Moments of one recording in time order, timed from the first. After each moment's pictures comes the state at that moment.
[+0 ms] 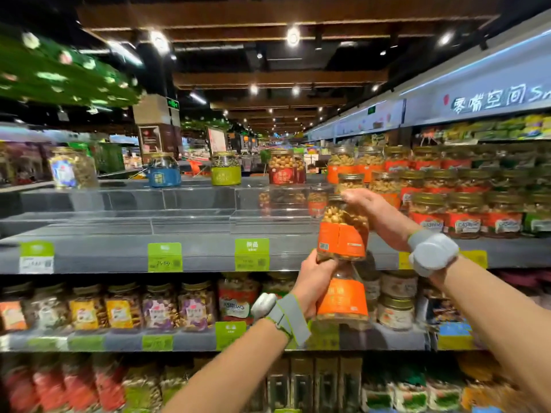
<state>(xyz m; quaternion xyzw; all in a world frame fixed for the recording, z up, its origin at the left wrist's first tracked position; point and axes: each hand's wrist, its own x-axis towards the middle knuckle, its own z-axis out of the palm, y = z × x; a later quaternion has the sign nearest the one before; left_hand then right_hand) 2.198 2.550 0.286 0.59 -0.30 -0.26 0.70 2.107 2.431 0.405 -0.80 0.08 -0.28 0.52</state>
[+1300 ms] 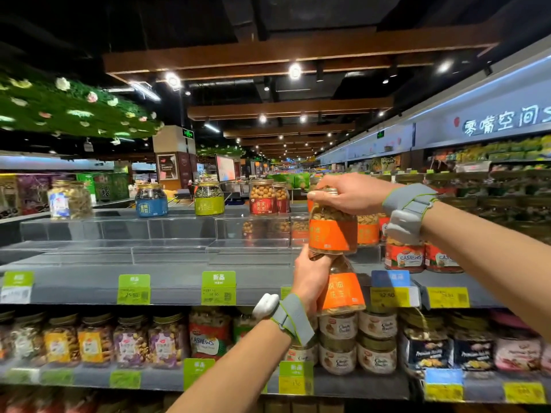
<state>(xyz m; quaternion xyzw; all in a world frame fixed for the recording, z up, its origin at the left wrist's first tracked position) 2.160 2.474 0.353 0.63 -0.30 -0.10 0.71 2.094 2.368 0.517 -0.97 0.09 -0.21 -0.04</state>
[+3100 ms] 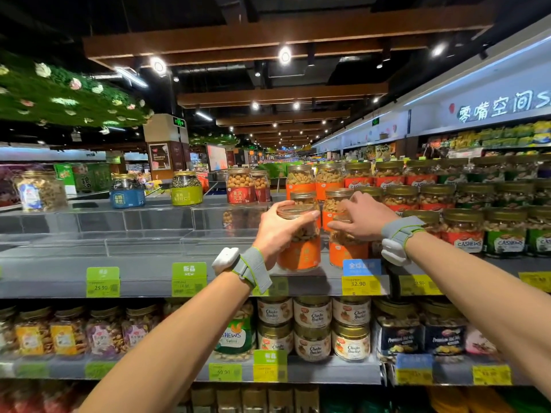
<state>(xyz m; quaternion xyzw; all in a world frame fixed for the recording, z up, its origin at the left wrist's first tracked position) 2.191 2.460 0.403 0.68 -0.35 -0.01 0.64 2.099 2.246 0.428 -0.96 0.19 -0.19 -0.09</state>
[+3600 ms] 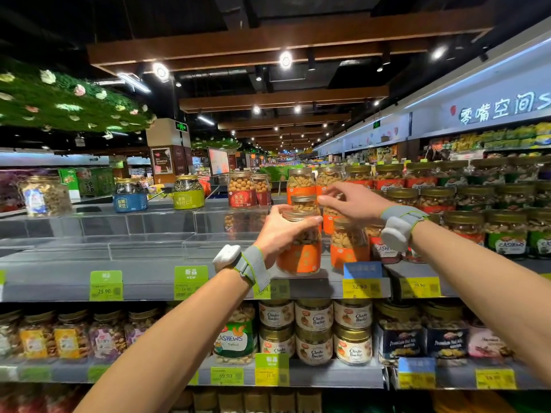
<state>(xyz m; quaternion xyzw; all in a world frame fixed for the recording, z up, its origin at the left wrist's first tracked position) 2.186 2.461 0.410 0.70 -0.36 -0.06 0.61 2.092 2.278 0.467 -0.96 0.08 -0.24 0.10</state>
